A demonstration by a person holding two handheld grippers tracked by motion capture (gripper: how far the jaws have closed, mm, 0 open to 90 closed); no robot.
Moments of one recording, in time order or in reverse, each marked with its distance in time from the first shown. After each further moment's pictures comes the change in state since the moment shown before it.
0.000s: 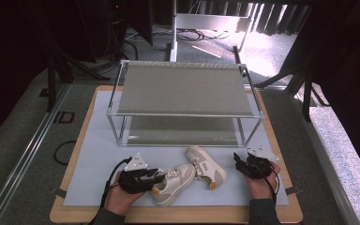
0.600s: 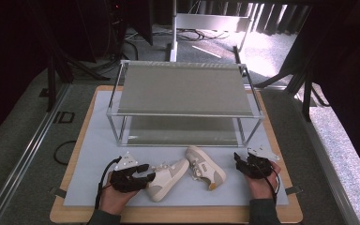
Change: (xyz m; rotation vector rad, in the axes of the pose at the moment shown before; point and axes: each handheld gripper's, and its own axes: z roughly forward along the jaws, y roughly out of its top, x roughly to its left) left arm 0.015 -0.010 -0.014 -0.053 0.080 -0.066; right arm -0.001 0.000 0.000 -0.001 0.001 0.005
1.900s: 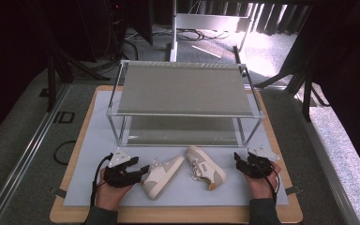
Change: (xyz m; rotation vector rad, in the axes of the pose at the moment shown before) left arm 0.017 -0.002 -0.008 -0.035 0.155 -0.032; right arm -0.001 0.000 0.001 0.003 0.002 0.006
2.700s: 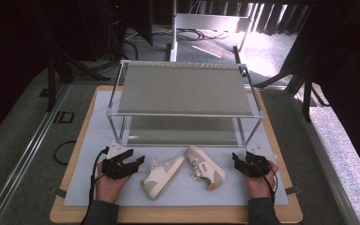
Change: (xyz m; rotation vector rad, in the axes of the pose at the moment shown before) left arm 0.020 0.008 0.007 -0.031 0.084 -0.064; right arm 0.001 -0.001 0.009 0.027 0.012 0.012
